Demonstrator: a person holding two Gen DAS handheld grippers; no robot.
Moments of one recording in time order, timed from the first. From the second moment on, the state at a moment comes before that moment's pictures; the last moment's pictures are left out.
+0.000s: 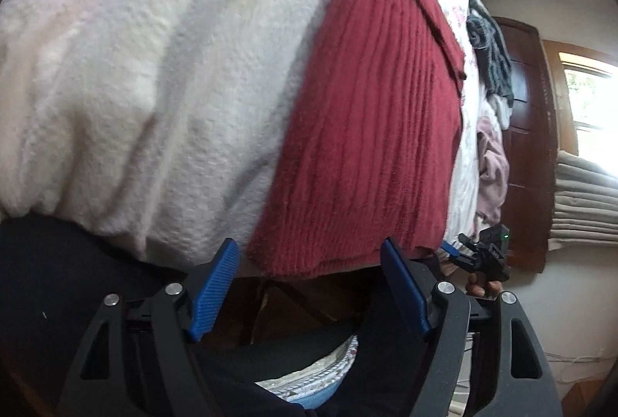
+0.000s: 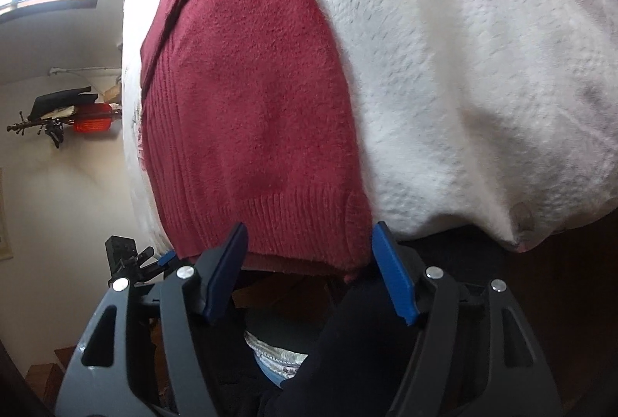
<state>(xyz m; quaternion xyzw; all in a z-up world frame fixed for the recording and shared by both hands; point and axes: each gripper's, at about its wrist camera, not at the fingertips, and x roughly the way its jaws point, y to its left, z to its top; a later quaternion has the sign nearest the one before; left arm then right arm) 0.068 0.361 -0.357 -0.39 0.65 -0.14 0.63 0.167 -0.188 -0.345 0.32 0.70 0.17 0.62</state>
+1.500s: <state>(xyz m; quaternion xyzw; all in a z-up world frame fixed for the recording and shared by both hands) 0.063 0.345 -0.338 -0.46 0.62 -0.16 0.62 0.155 -0.193 -0.337 0.35 0.66 0.22 0.62</state>
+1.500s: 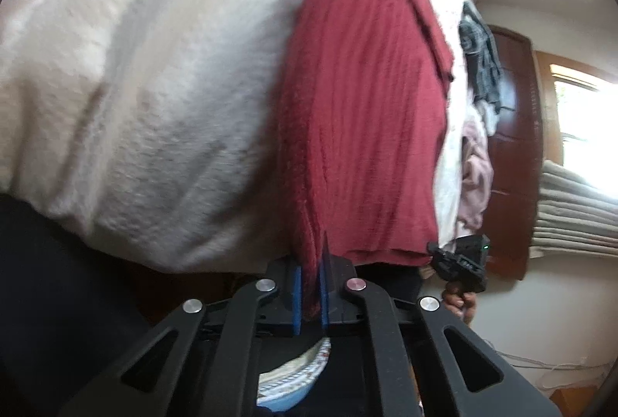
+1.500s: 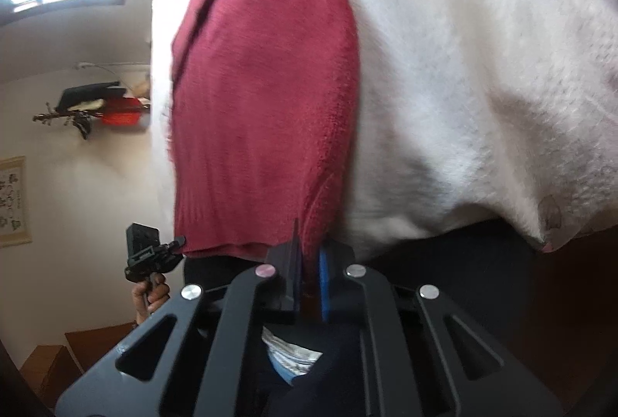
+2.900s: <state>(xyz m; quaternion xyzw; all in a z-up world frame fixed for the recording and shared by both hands) 0.344 0.400 -0.300 -0.54 0.52 -0.15 0.64 0.432 -0.175 -0.280 0.40 0.59 0.21 0.67</state>
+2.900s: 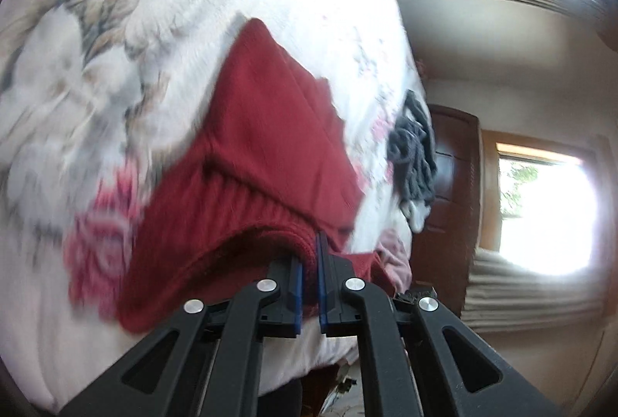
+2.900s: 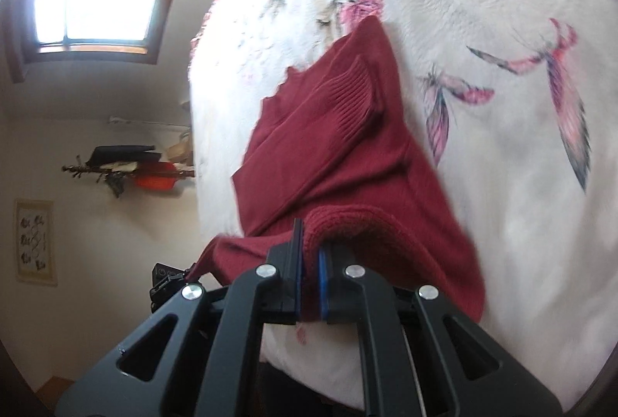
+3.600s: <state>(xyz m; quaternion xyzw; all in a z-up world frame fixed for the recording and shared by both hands) 0.385 0.386 -0.311 -0.32 0.56 -0.13 0.75 0.478 -0.169 -0.312 0.26 0.60 0.19 0.73</state>
